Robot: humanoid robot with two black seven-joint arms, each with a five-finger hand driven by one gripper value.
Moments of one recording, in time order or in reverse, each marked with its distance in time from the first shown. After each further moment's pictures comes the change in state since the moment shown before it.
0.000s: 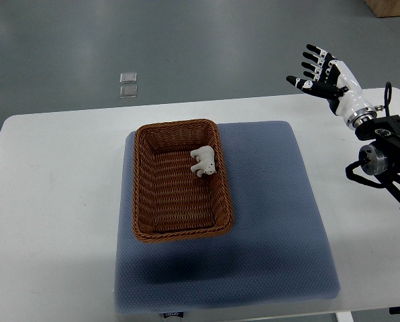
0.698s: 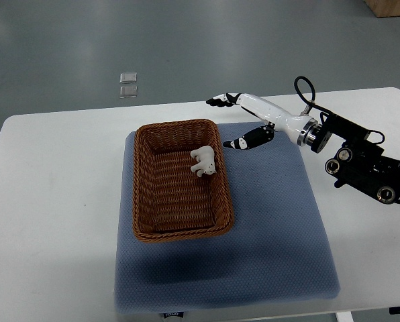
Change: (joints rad) left arm 0.000 0.000 0.000 0.000 0.000 0.000 0.000; right arm 0.079 0.005 -0.214 0.170 -0.855 0.016 0.015
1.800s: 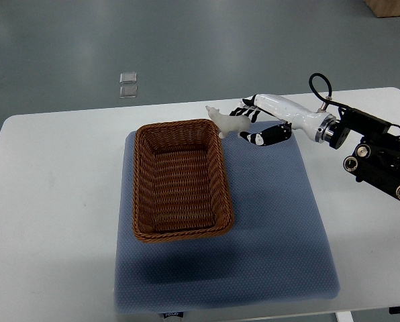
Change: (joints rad) left arm 0.000 0.000 0.000 0.000 0.000 0.000 0.000; right arm 0.029 -0.070 -0.042 0.034 -0.118 0.037 -0.021
